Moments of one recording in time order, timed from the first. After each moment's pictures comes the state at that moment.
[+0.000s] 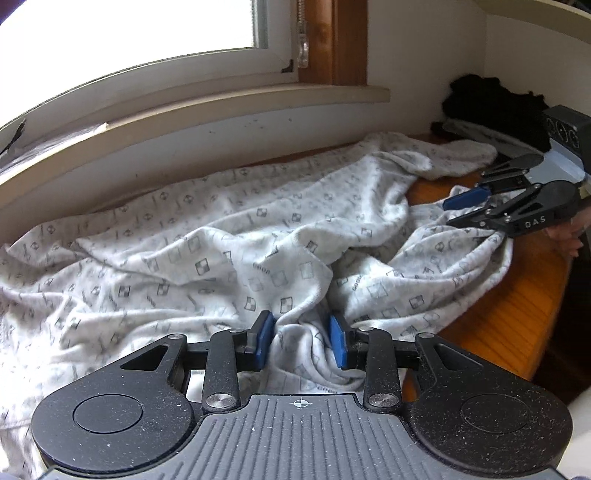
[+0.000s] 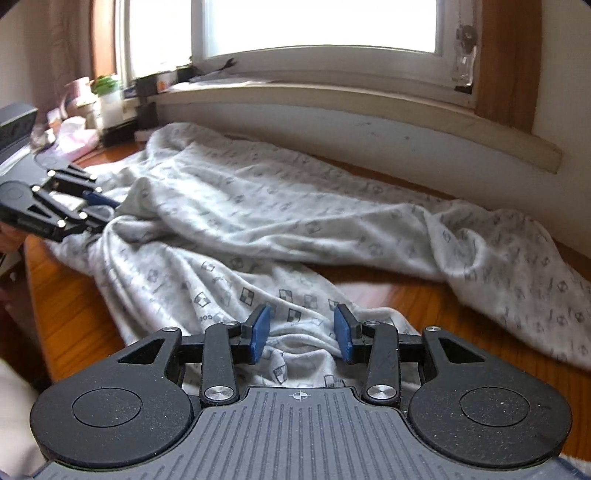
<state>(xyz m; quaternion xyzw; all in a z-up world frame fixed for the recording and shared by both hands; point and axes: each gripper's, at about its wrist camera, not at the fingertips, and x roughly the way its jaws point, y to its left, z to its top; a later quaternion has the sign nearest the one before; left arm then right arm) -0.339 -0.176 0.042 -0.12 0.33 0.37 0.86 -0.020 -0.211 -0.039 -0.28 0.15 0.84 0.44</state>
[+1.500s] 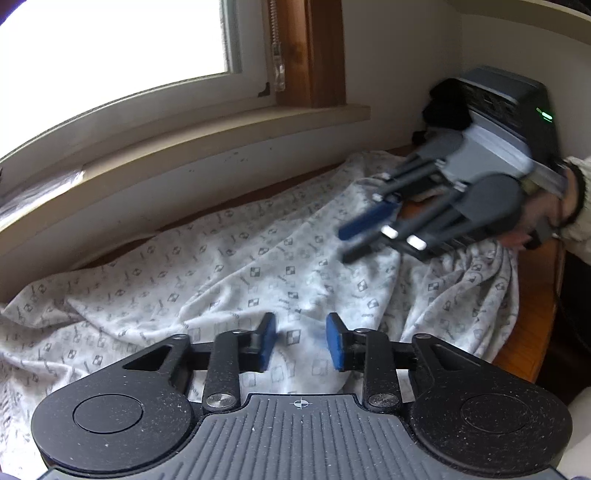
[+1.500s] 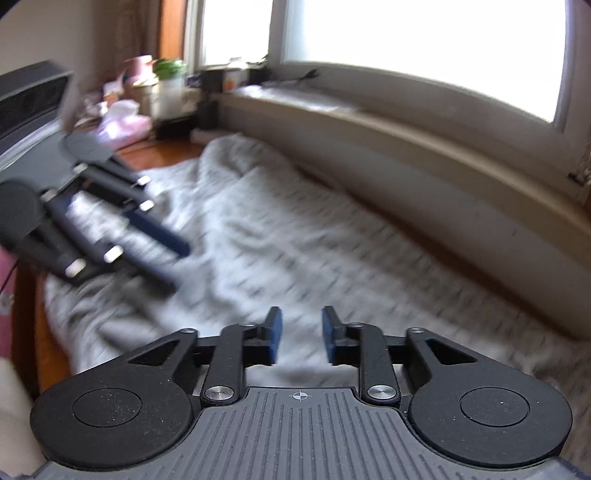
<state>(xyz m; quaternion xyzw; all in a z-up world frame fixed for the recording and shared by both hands) -0.316 -0.156 0.064 -0.09 0.32 0.34 0.88 -0.110 -0.155 -0.014 -0.31 0.08 0.88 0.34</state>
